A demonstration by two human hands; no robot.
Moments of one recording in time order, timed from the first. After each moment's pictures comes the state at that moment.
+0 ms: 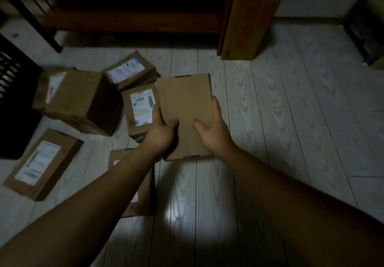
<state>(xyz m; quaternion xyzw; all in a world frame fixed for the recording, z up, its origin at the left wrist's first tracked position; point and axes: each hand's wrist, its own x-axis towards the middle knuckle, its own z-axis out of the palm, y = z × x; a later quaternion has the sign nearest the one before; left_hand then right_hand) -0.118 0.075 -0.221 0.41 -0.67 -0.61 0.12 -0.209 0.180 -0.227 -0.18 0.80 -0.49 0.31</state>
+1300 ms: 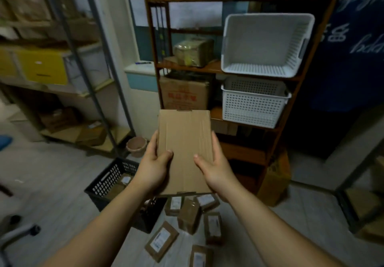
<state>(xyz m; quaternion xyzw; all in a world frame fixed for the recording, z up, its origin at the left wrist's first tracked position) 0.151 0.025 0.601 0.38 -0.68 -0.51 0.36 0.017 0.105 0.581 -0.37 0.64 -0.58 0.34</state>
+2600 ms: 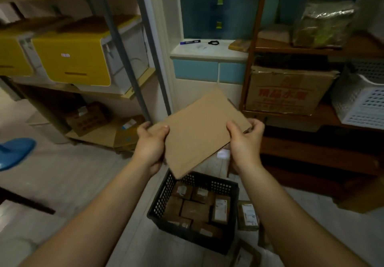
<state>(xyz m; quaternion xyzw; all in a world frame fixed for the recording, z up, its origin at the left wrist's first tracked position) 0.343 -0.504 0.581 0.49 -0.46 -0.64 0.36 0.192 -0.404 0.558 -0.12 0.64 -0.73 0.22</state>
